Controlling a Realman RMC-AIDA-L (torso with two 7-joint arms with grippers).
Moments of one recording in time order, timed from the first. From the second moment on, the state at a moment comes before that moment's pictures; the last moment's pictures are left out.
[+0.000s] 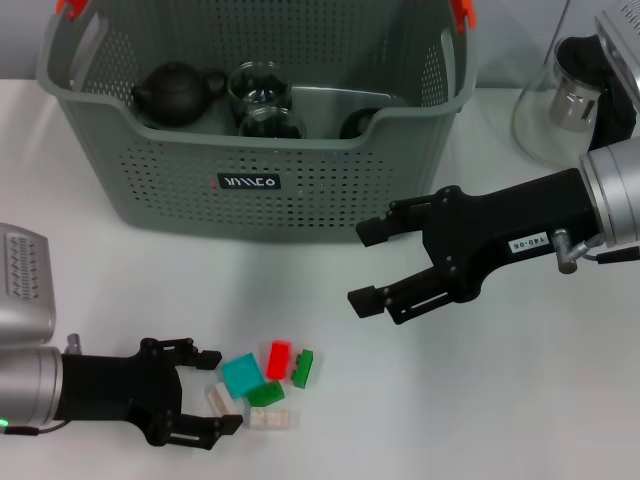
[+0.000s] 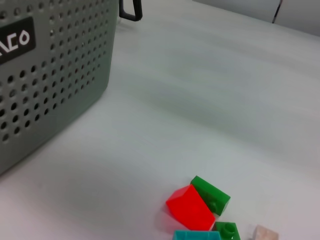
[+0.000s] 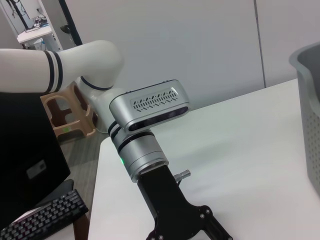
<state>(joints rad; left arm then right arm) -0.38 -2.18 0.63 0.80 2.39 1.56 -1.22 0.65 2.10 -1.09 -1.04 -1.96 -1.70 1.84</state>
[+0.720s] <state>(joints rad) -0.39 -2.18 0.66 0.79 2.39 1.54 -1.22 0.65 2.10 -1.08 -1.04 -1.96 -1.68 1.84</state>
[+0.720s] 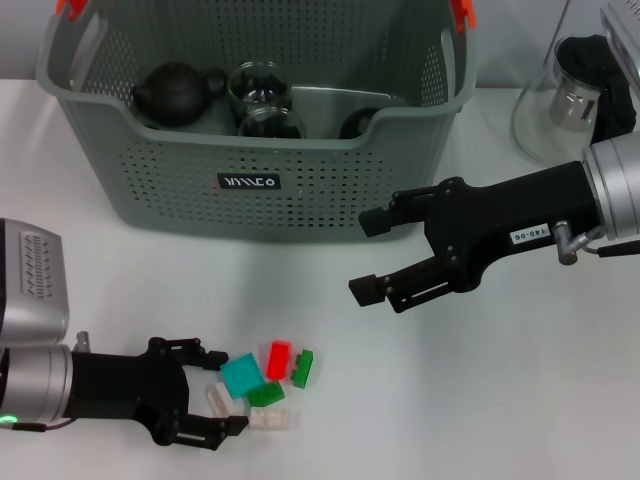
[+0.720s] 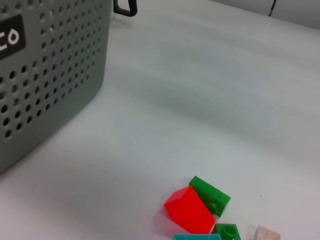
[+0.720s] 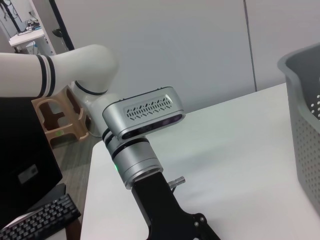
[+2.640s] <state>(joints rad) -0.42 -2.16 0.67 0.82 2.40 1.52 -1.25 0.66 2.10 -1.04 -1.04 -1.96 -1.68 1.84</state>
